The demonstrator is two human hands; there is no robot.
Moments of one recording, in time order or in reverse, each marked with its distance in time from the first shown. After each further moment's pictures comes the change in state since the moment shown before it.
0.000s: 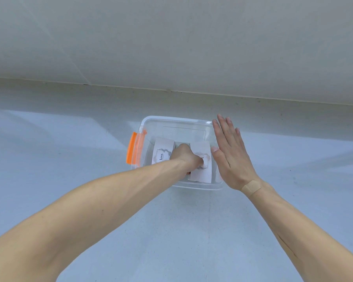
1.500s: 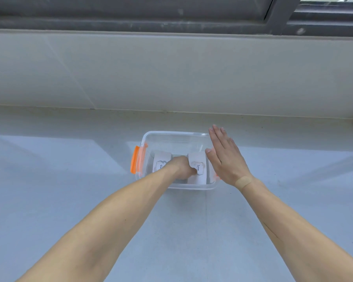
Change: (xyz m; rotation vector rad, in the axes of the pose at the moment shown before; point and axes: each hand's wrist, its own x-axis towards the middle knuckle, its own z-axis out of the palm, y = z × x) left_hand -0.018 0.000 -0.017 0.565 -0.076 0.245; right_hand -0.002 -0.004 -0.018 -0.104 0.009 0.097
